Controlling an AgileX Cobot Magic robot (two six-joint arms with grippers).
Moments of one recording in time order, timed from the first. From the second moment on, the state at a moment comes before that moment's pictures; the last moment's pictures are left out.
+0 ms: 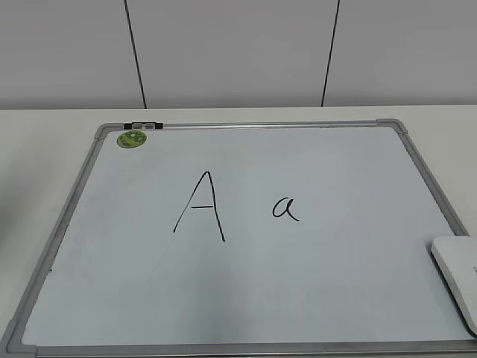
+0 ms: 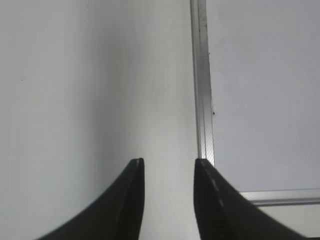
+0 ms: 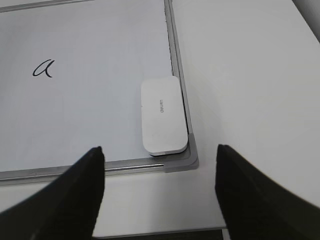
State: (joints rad) left arm -0.05 1.20 -0.98 0.00 1.01 -0.06; right arm -0.08 -0.02 -0.49 0.06 1.14 -0.01
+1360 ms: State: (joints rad) left arm -0.08 2.16 -1.66 -0.11 1.05 -0.06; right arm -0.08 -0.02 -0.49 0.06 1.14 -0.01
